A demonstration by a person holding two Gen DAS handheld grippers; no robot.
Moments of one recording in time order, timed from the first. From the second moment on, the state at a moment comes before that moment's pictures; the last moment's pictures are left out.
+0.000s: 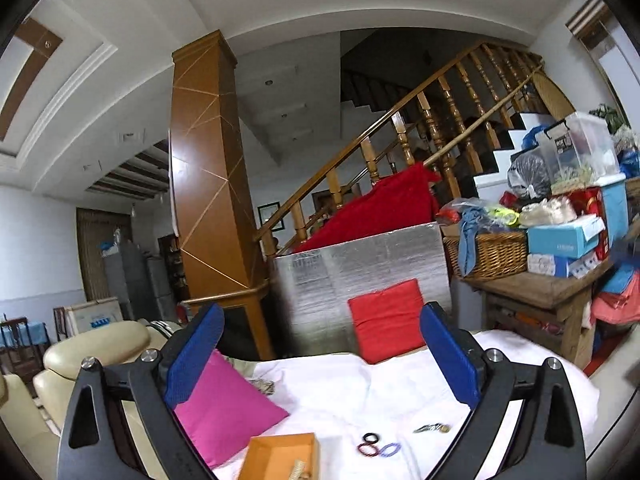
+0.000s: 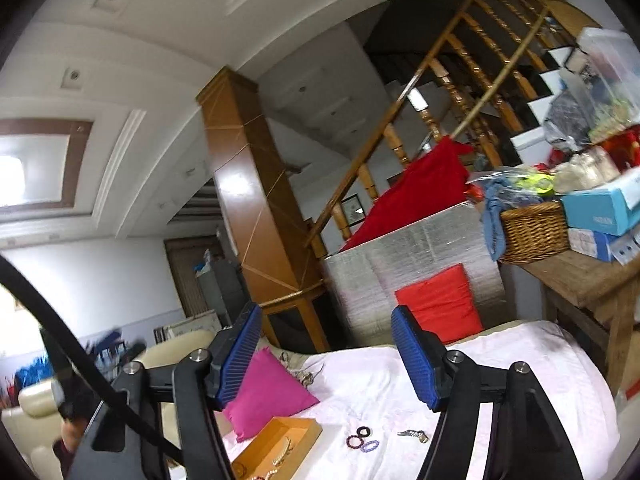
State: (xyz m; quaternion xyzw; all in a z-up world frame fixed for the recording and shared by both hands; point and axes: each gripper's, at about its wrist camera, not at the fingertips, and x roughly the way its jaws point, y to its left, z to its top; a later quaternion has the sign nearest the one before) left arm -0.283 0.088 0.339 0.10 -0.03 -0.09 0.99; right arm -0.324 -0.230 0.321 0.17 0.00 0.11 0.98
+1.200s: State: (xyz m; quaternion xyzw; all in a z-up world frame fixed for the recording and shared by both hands) left arm 0.095 0.057 -0.048 -0.03 0.38 -0.04 0.93; right arm 0.075 -0.284 -0.065 0.33 0.39 0.04 0.86
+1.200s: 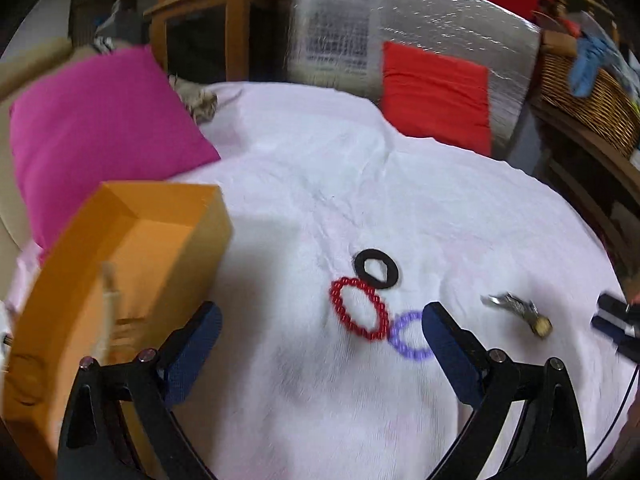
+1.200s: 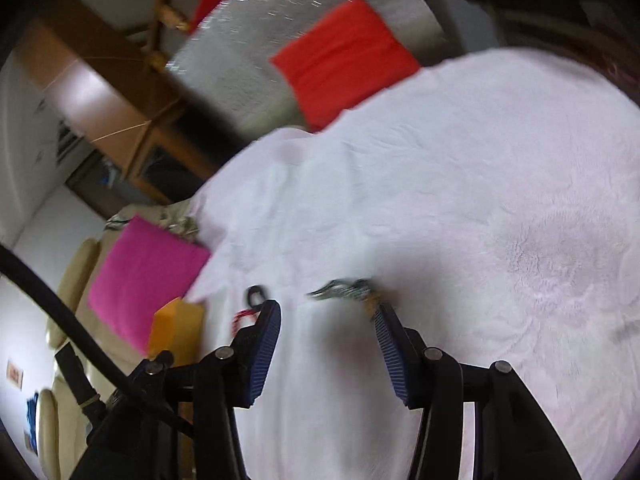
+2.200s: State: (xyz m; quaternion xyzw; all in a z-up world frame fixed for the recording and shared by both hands) left arm 0.158 0.048 -0.105 -0.04 0.45 -0.09 0.89; right arm 0.155 -0.210 -0.112 0.15 0.49 0.08 0.85
